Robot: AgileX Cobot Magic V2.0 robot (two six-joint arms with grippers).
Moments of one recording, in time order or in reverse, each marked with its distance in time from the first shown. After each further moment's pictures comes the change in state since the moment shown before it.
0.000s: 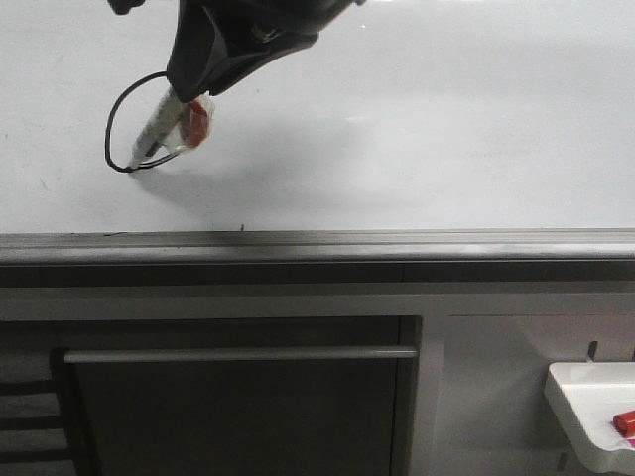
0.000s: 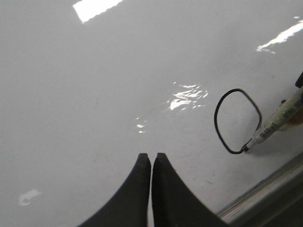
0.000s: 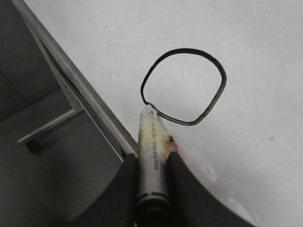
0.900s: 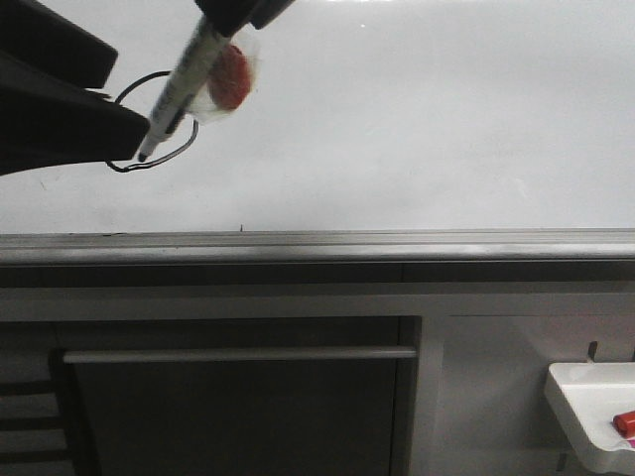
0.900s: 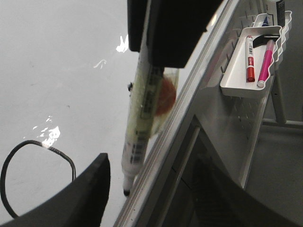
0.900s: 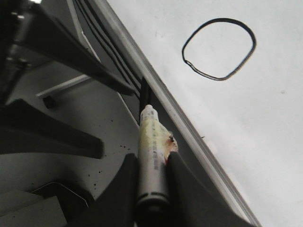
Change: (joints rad) left arm 0.000 0.539 0.002 0.167 -0.632 0.000; right arm 0.094 -0.193 0.000 -0.052 0.285 -0.001
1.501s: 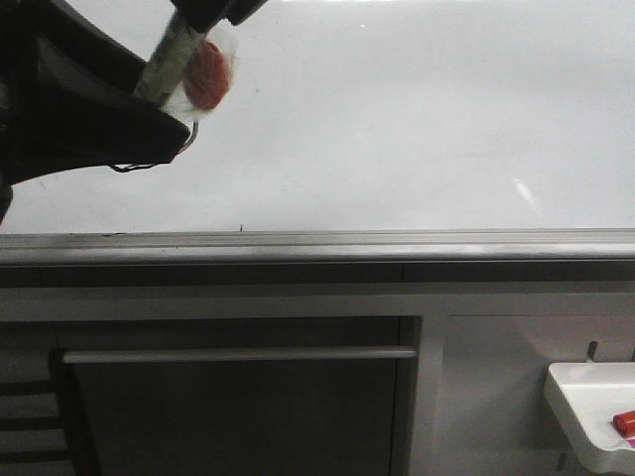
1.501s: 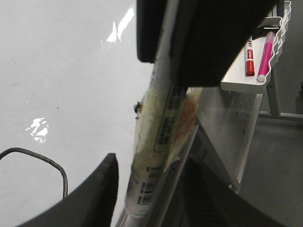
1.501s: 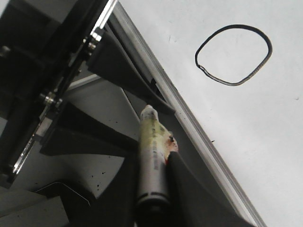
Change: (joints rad) left arm 0.000 0.094 -0.047 0.003 -0.002 0.002; right arm 0.016 -0.001 0.000 0.002 -0.004 0.000
